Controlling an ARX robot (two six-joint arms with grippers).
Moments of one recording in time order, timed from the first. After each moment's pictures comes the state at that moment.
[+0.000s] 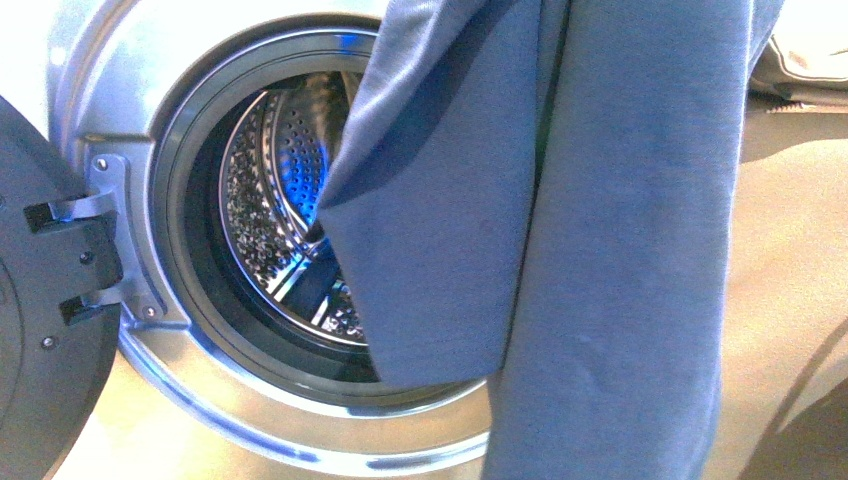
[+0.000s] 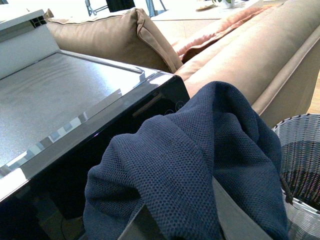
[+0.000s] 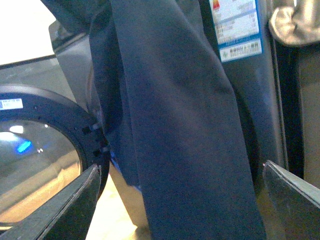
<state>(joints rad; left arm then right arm) -0.63 1.80 2.54 -0.75 0.12 0.35 -0.38 0.46 0.10 0.68 -0.94 0.51</state>
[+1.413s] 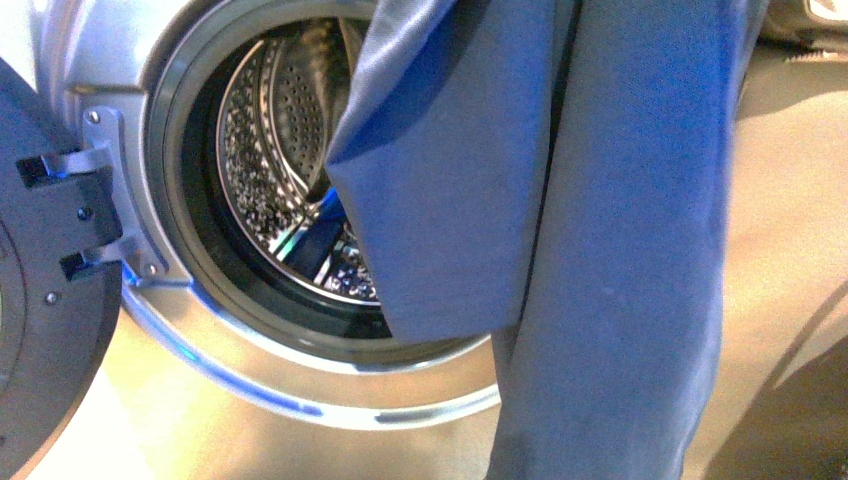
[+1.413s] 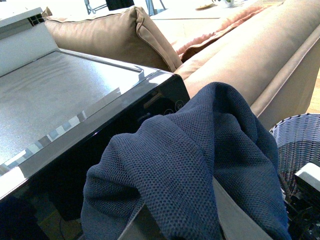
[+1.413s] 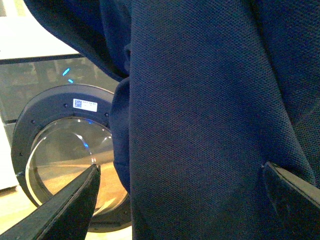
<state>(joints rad) -0.64 1.81 2.54 -0.75 0.12 0.35 -0.04 1.60 0.84 1.40 -1.12 0.63</state>
